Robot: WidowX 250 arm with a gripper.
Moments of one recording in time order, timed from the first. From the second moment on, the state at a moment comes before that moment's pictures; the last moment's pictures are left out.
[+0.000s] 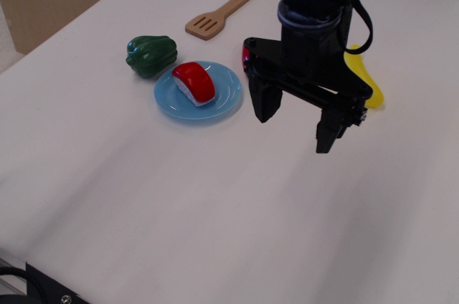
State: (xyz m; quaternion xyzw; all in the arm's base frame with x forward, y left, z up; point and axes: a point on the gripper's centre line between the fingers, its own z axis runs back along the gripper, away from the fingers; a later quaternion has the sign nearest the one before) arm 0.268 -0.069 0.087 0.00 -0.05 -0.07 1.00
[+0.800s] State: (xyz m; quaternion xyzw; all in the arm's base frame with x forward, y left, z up) arm 0.276 -0.026 0.077 0.04 -0.07 0.18 0.98
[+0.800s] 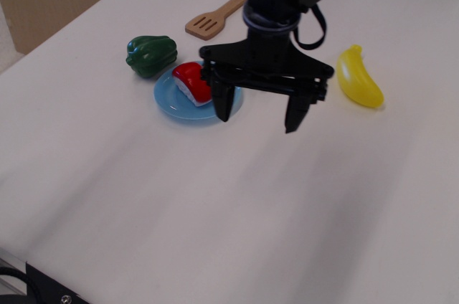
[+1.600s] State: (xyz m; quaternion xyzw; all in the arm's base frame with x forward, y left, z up) arm 0.317 0.063 0.069 0.03 -0.13 0.43 0.89
